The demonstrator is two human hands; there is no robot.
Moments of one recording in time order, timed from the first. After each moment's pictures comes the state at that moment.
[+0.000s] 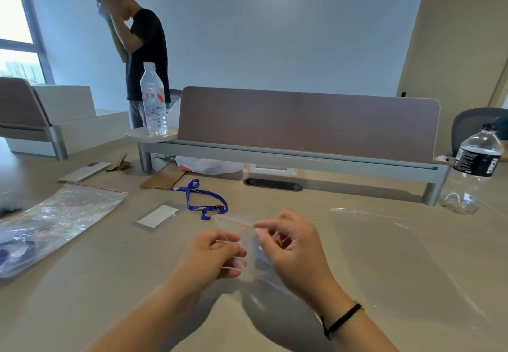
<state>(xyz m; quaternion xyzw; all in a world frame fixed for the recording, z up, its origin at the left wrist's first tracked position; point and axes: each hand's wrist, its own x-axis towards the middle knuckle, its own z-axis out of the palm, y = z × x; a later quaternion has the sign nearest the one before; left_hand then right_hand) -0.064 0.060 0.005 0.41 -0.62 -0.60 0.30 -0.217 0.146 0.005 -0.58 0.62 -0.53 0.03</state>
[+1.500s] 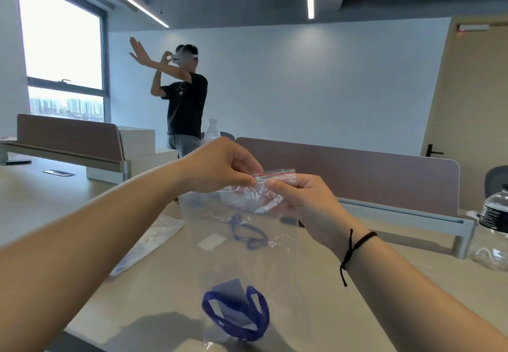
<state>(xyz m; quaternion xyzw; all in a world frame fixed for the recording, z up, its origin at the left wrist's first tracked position) 0.056 0.052 0.224 0.23 -0.91 -0.17 0.30 -0.132 0.142 0.167 -0.58 0.47 -0.59 0.30</state>
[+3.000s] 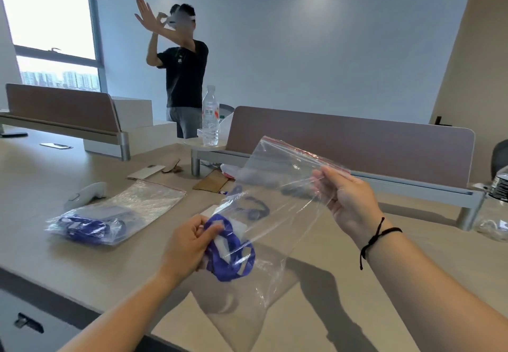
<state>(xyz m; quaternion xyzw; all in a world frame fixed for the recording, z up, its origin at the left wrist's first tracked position) 0.065 0.025 -0.001 0.39 -0.72 -0.36 0.45 -0.206 0.122 0.108 -0.28 0.45 -0.78 0.35</state>
